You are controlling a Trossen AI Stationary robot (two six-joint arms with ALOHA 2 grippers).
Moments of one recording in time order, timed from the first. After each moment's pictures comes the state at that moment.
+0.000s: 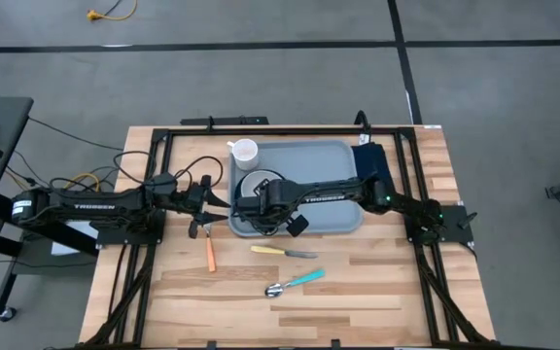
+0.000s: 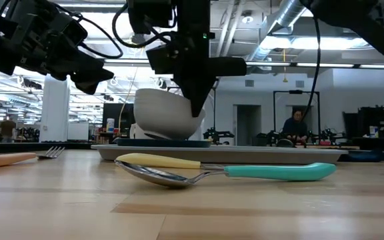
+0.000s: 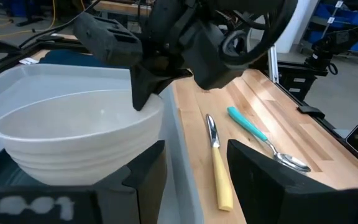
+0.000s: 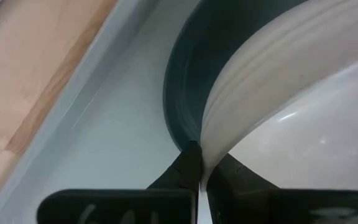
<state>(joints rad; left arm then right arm) 0.22 0.70 0.11 0.42 0.35 -0.06 0.06 2.44 2.35 -1.49 0.29 -0.73</state>
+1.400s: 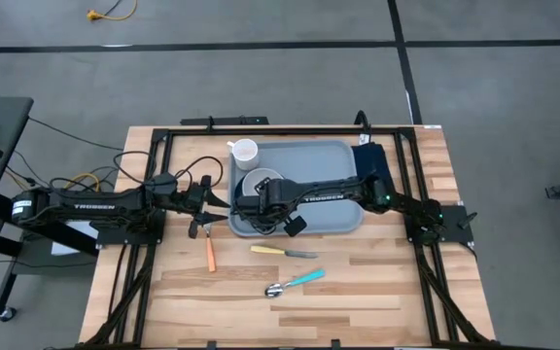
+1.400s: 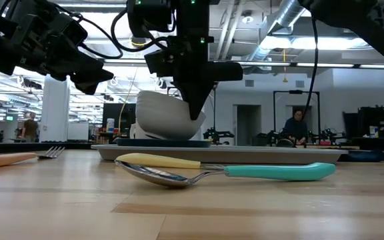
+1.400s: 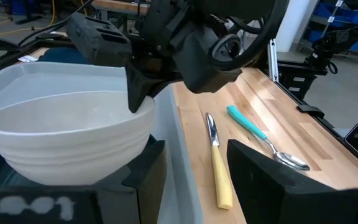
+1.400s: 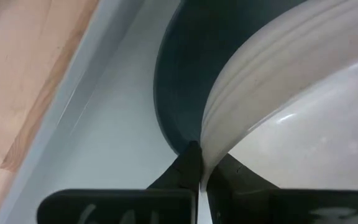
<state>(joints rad) 0.22 0.70 0.11 0.42 0.36 -0.06 0.05 2.44 2.33 -1.46 0.29 -0.65</state>
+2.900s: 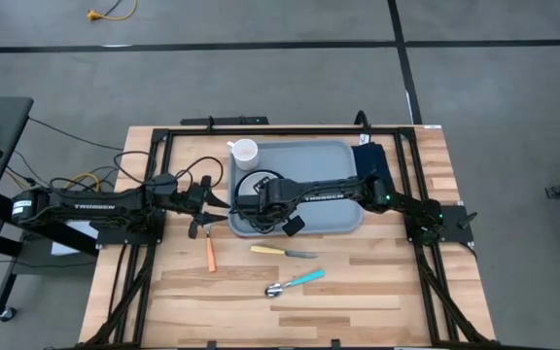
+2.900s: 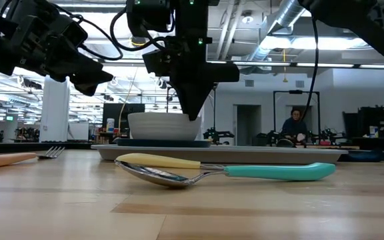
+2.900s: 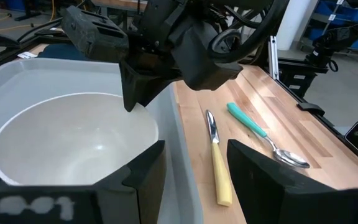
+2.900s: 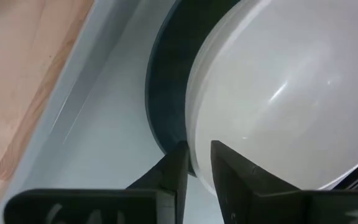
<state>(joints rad) 0.22 0.71 0.11 0.41 0.36 -0.06 0.05 2.44 2.33 -1.43 0.29 -0.65</state>
